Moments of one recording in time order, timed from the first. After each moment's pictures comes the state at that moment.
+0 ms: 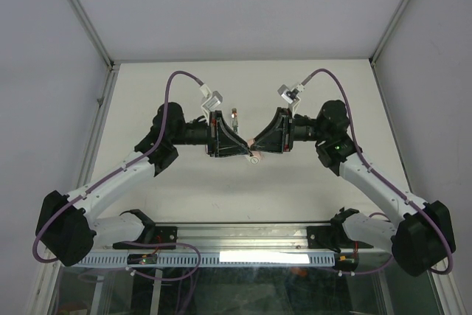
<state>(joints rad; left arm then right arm) -0.64 1.16 0.81 0.34 0.92 -0.58 0.49 1.10 0.74 0.43 -1.11 0.69</state>
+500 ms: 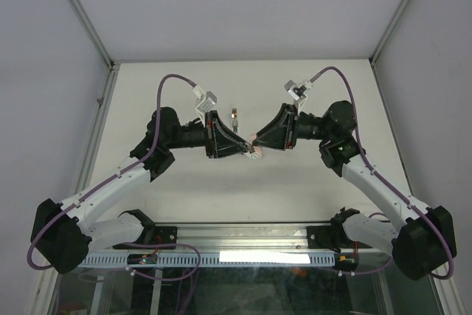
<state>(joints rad) -0.64 1.10 0.78 0.35 0.84 -0.58 0.46 1.07 0.74 0.49 -1.07 0.74</state>
